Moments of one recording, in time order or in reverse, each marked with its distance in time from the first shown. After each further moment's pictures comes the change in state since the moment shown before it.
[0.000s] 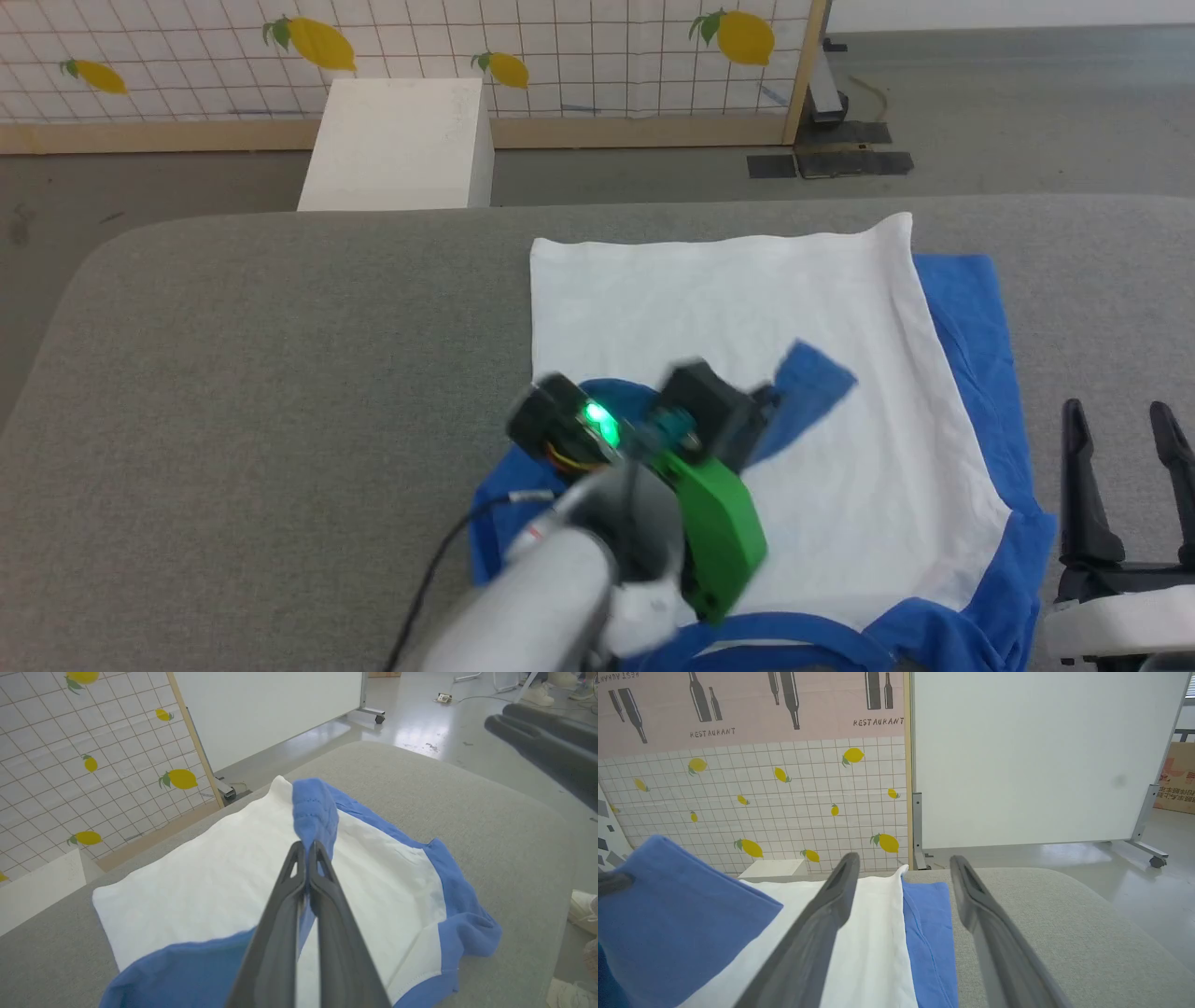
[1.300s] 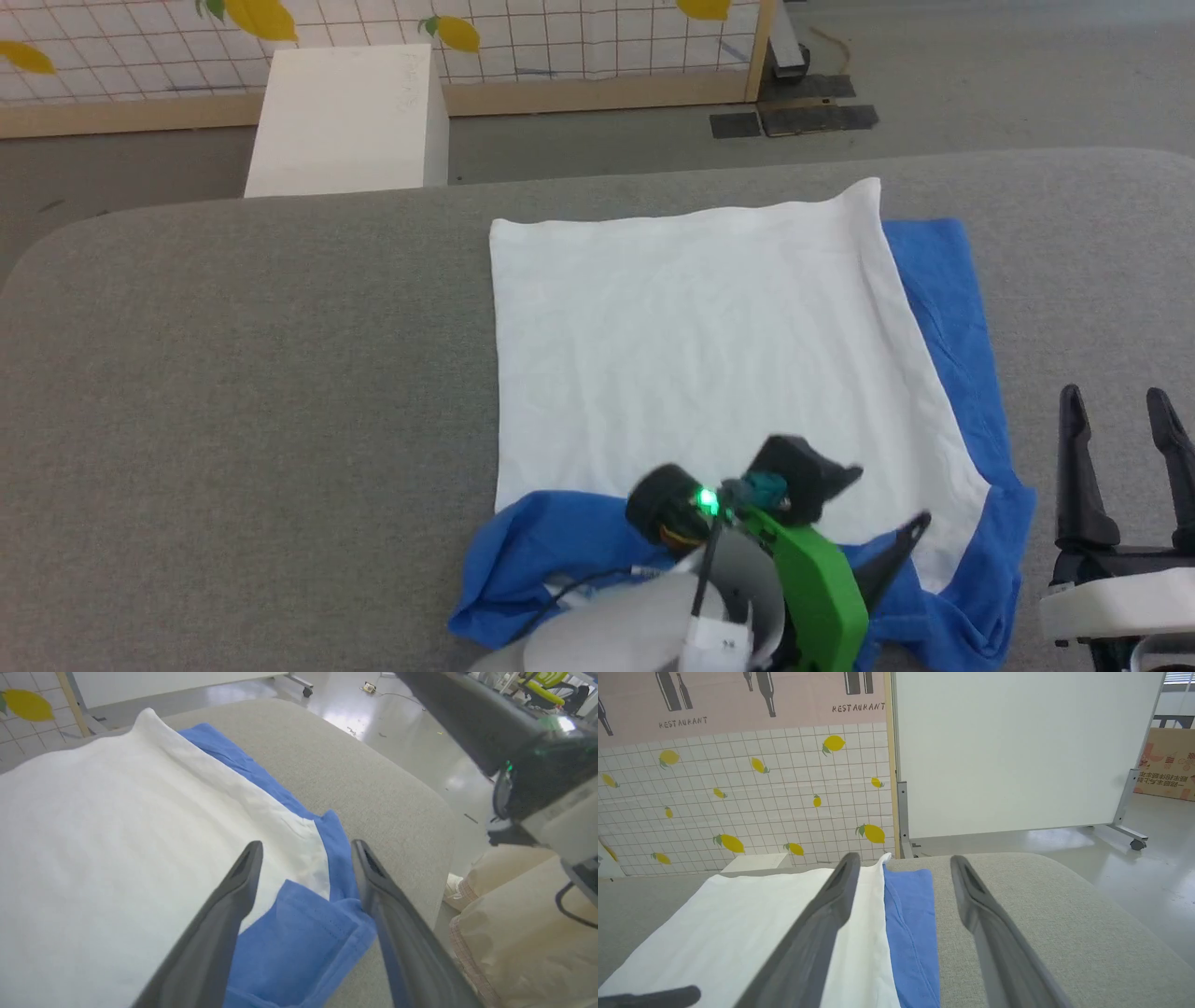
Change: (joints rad) left arm -0.207 -0.019 -0.539 0.268 -0.558 0.216 -0.305; right arm -0.041 0.000 -0.004 0.045 0.004 0.000 -0.018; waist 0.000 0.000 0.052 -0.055
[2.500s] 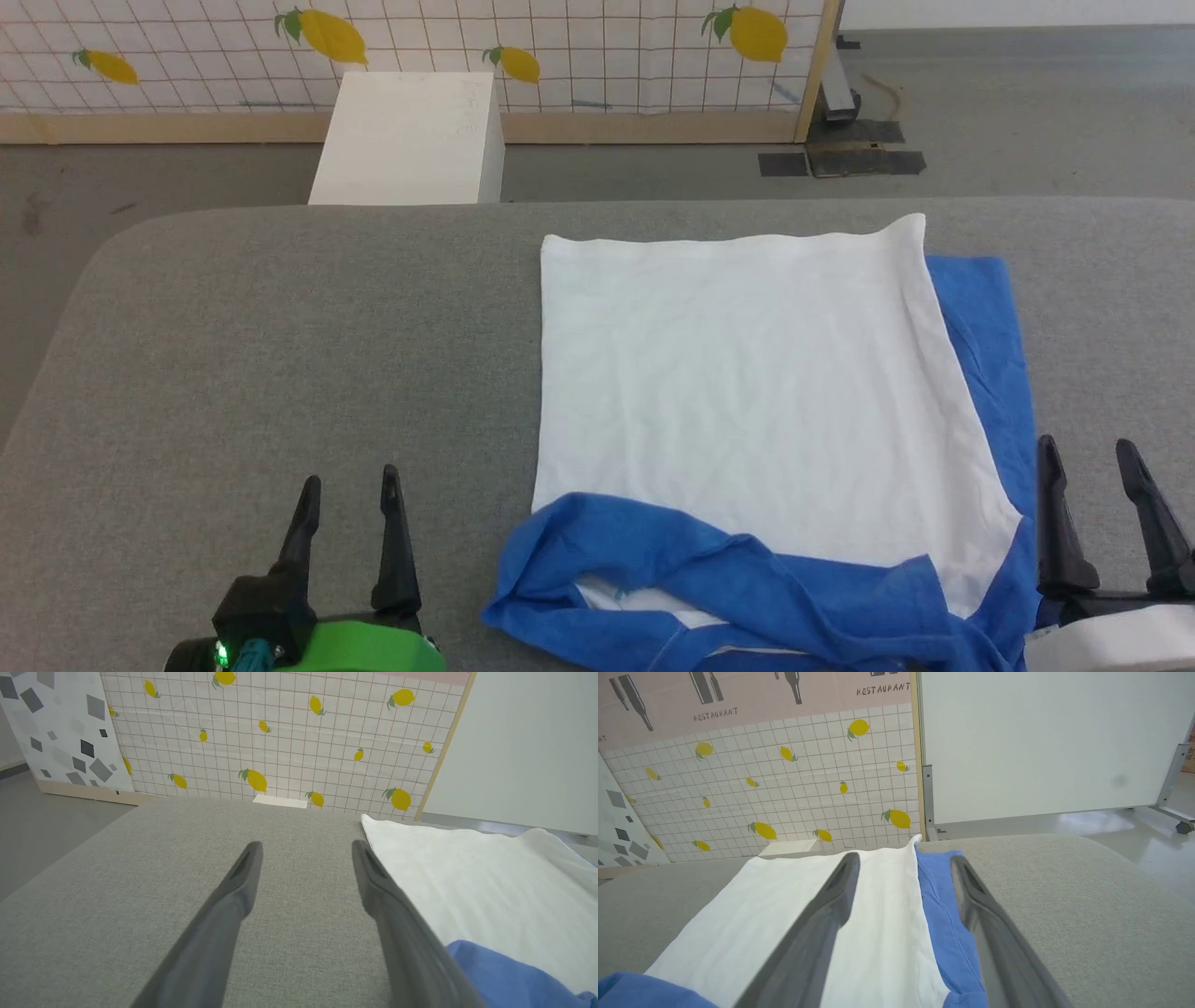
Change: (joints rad) left arm 0.733 0.205 0.930 -0.367 0.471 0.151 -0.294; right arm 0.066 0.000 0.021 0.022 0.046 0.000 0.010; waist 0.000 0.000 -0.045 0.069
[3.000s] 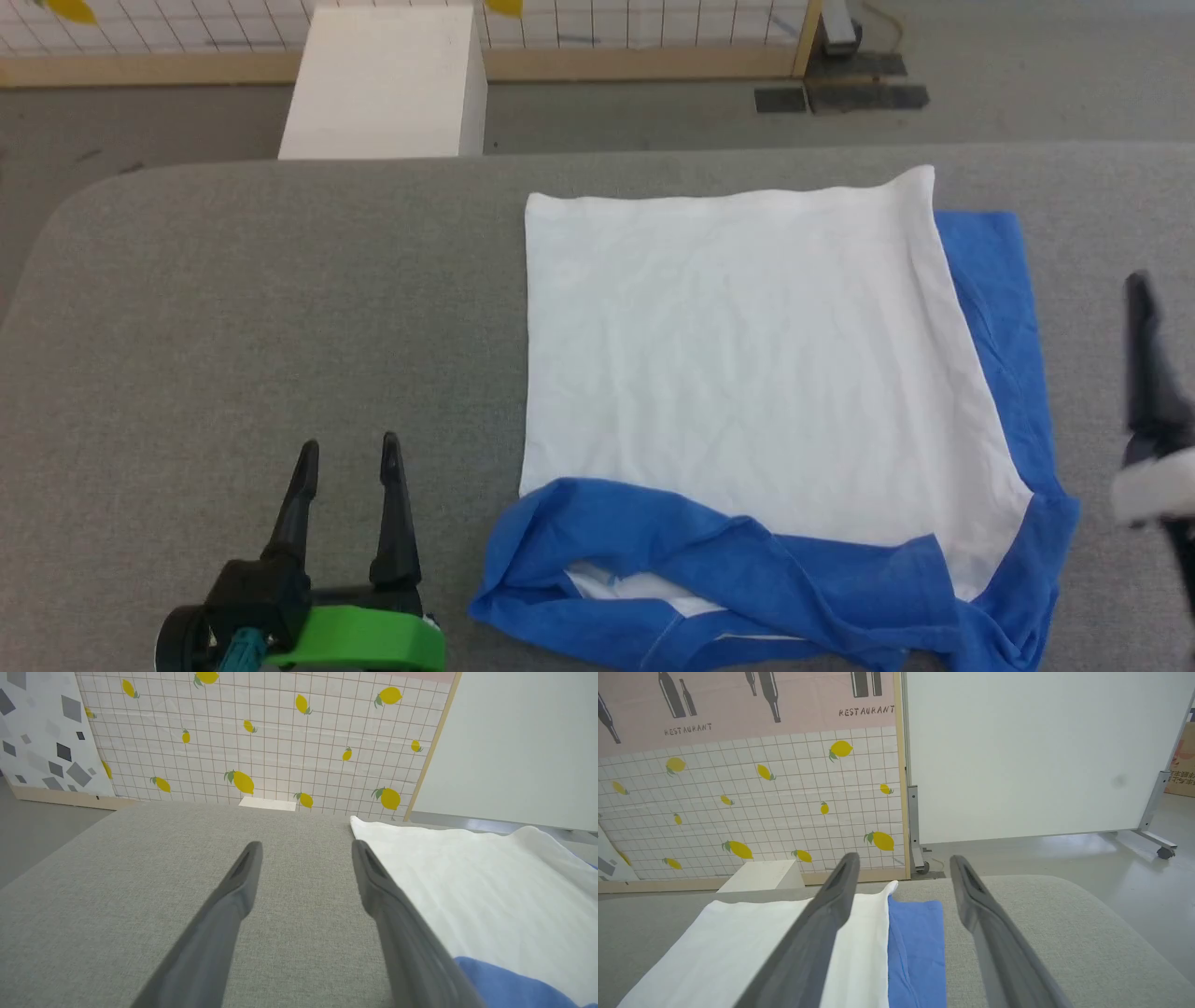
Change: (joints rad) left arm 0.001 -0.101 0.117 -0.033 0.111 -0.128 0.000; right arm -0.248 -0.081 -0.070 -0.031 0.048 0.000 0.186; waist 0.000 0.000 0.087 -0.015
